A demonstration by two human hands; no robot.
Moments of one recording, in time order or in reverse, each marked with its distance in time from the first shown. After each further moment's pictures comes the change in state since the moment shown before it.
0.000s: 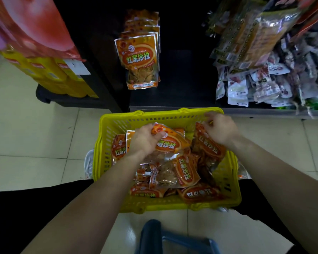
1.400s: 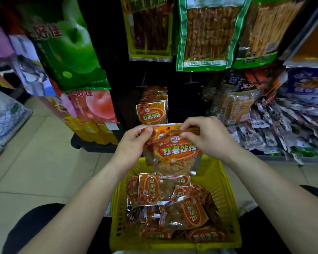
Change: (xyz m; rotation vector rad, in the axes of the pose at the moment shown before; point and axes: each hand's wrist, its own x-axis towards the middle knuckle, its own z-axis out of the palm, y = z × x) left_hand -0.100 0.135 -0.180 -0.611 0.059 0.244; right_hand -0.077 -0.140 -0.154 0.188 0.253 -0.597
